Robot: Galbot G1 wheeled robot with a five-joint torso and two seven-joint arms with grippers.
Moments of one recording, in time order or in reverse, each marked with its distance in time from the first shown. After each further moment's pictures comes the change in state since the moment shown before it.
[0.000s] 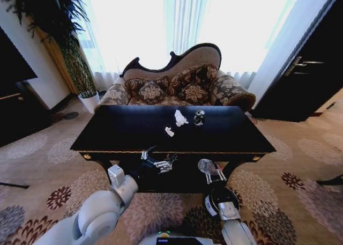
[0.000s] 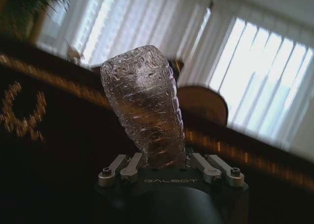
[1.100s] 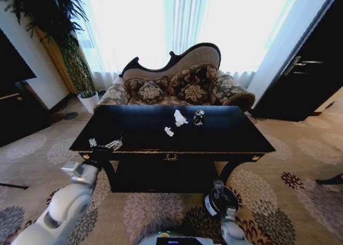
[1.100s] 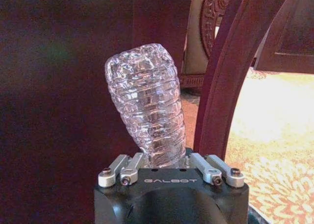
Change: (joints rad) left arm 0.344 -0.105 -0.571 0.153 0.147 -0.279 0.085; right arm 0.453 -0.087 -0.070 -0.965 0.570 0.069 -0.107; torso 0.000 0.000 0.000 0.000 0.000
